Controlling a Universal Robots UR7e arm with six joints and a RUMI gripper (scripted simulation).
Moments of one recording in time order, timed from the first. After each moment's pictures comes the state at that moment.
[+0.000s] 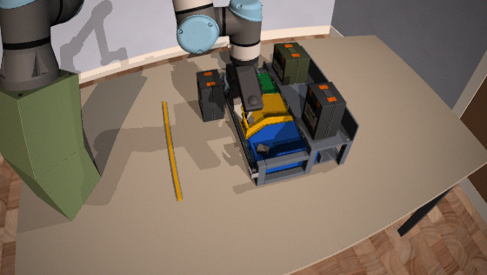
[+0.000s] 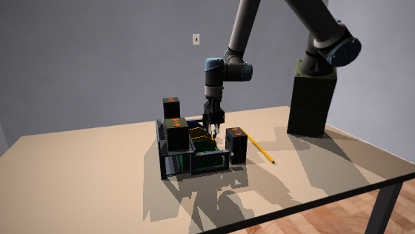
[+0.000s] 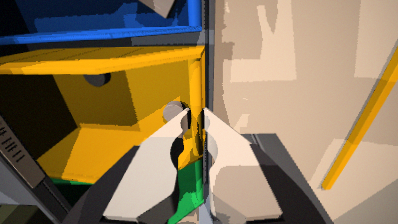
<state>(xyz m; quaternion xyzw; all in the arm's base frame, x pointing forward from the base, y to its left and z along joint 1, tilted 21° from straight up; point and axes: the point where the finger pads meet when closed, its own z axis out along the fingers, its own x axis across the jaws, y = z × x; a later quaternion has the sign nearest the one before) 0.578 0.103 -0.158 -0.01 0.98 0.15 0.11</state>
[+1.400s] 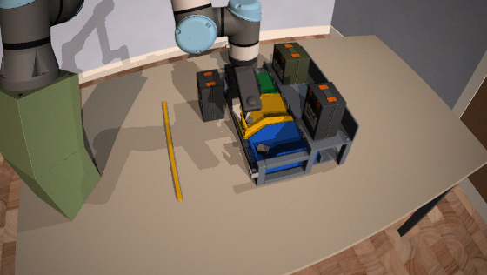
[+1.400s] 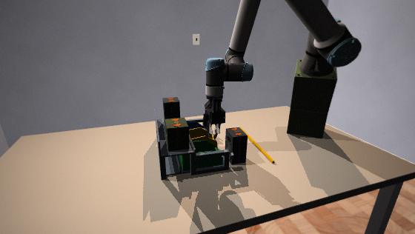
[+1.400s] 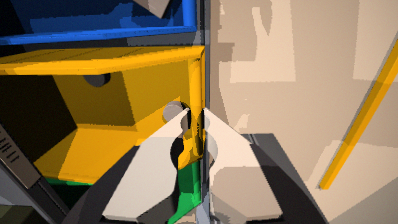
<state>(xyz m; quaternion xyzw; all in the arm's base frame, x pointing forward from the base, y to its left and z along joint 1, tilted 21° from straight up) 0.574 0.103 -0.159 -0.01 0.98 0.15 0.11</state>
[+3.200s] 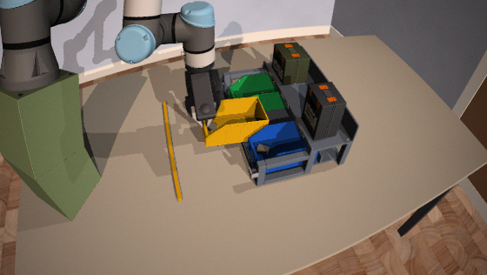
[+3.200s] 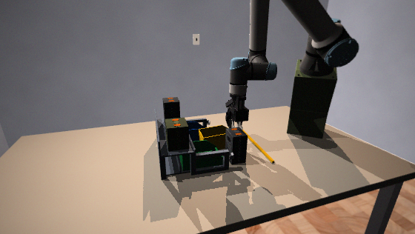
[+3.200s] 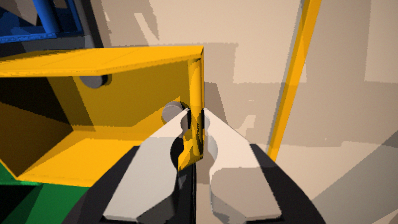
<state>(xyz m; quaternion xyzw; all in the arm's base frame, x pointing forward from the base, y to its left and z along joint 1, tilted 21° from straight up) 0.468 0.104 -0.182 -0.01 0.98 0.15 0.10</state>
